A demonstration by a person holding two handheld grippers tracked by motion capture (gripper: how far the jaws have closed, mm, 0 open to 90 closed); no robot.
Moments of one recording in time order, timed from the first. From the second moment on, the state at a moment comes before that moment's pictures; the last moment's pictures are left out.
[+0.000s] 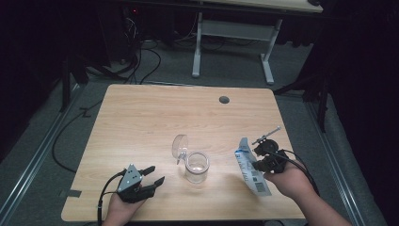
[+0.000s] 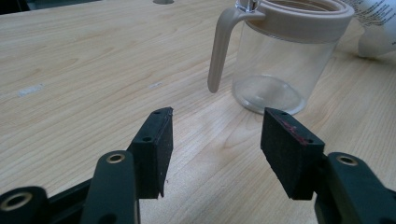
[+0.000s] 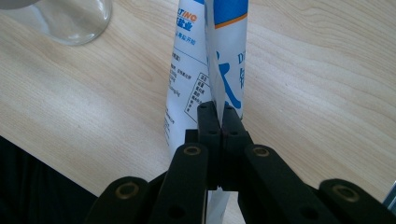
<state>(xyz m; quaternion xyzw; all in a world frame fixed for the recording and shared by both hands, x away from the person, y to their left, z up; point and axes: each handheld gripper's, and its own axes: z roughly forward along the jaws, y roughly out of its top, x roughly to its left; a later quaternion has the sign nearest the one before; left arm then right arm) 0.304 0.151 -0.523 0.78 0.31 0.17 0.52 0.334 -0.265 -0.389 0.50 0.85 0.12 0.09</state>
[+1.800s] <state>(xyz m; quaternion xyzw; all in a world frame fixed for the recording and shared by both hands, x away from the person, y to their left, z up) 0.266 0.055 -0.511 0.80 0.21 0.13 0.55 0.348 -0.232 -0.367 0.47 0.88 0.08 0.06</state>
